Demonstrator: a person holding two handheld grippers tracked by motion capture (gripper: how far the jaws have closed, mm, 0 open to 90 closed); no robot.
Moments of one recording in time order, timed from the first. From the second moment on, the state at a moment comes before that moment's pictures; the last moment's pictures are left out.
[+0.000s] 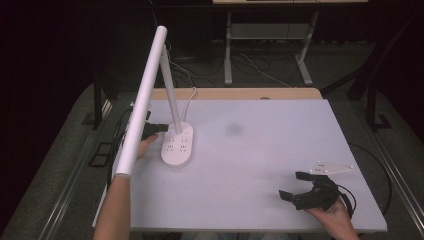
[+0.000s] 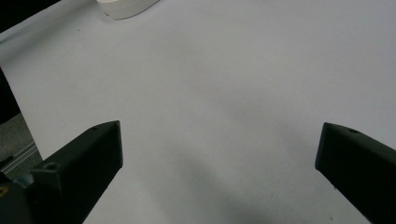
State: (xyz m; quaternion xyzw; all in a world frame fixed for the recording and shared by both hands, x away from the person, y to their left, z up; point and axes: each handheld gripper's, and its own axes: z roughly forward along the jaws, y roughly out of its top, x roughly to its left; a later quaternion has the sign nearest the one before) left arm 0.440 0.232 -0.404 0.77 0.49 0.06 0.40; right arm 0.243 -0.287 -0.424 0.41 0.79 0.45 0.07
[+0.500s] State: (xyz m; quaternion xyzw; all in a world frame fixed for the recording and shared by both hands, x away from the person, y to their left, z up) left arm 0.446 0.221 -0.418 0.77 0.49 0.06 0.39; right arm 0.243 -0.288 -0.425 0.41 0.79 0.45 0.07
